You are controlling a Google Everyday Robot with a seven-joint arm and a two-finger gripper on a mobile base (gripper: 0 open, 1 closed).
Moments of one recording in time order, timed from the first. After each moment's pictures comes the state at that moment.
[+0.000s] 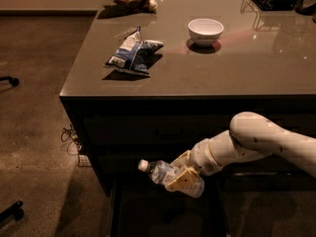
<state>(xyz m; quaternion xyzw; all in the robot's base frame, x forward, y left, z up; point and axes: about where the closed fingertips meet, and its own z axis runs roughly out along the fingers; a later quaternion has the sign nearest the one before) 0.457 -0.070 0.631 -0.51 0.76 0.32 0.23</state>
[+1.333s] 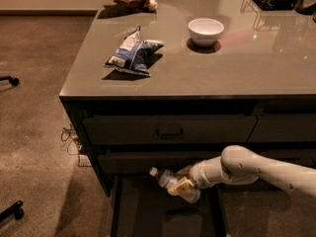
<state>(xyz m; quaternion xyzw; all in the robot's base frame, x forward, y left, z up) 0.513 -0.099 0.463 -0.45 0.80 0.29 0.27</state>
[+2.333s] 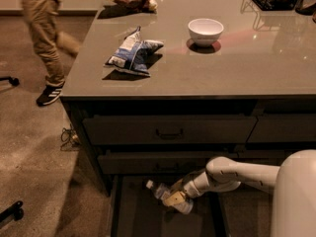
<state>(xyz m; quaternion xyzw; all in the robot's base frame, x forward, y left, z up) 0.512 -0.084 0.353 -0.42 0.83 0.30 0.20</state>
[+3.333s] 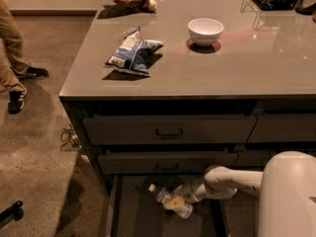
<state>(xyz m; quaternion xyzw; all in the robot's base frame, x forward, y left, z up) 0.518 -0.091 0.295 -0.40 0.85 0.28 0.20</state>
